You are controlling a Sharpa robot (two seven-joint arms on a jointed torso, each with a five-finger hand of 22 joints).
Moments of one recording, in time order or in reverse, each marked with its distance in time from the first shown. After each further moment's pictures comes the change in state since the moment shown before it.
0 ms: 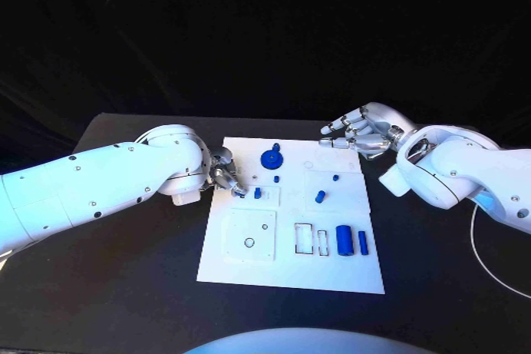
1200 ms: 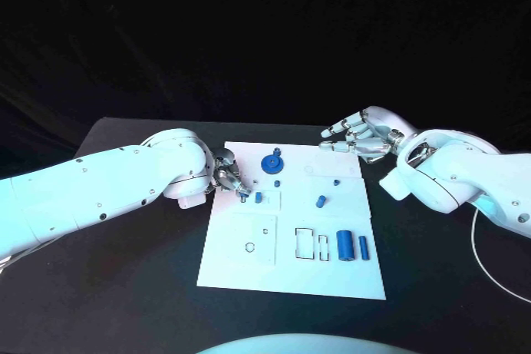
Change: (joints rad) left arm 0.002 0.017 -0.004 -0.016 0.030 -0.061 0.007; left_hand 0.020 0.012 -0.021 0.010 -0.009 -0.006 0.005 -0.021 -0.003 -0.011 0.004 -0.004 0.000 0.000 0.000 0.000 0.000 0.000 0.000 0.000 -0.004 0.000; right arm 0.003 -0.001 0.001 0.002 0.000 -0.006 0.000; right_hand -0.004 -0.004 0.003 -0.003 -0.008 0.000 0.000 0.000 0.000 0.000 0.000 0.000 0.000 0.000 0.000 0.000 0.000 0.000 0.000 0.000 0.000 0.000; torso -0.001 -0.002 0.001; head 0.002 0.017
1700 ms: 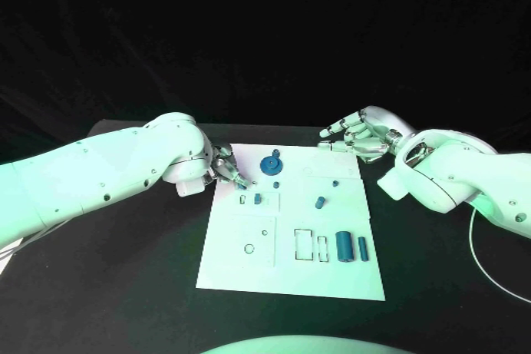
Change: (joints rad) left arm 0.044 0.036 -0.004 -0.071 0.096 0.048 -0.015; left_hand 0.021 0.021 -0.029 0.018 0.000 -0.003 0.002 -0.006 -0.003 -0.003 0.003 -0.004 -0.001 0.000 0.000 0.000 -0.001 0.000 0.000 0.000 0.000 -0.001; right arm 0.002 0.001 0.001 0.000 -0.001 -0.007 0.000; right_hand 0.000 0.000 0.000 0.000 0.000 0.000 0.000 0.000 0.000 0.000 0.000 0.000 0.000 0.000 0.000 0.000 0.000 0.000 0.000 0.000 0.000 -0.001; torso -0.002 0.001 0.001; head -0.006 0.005
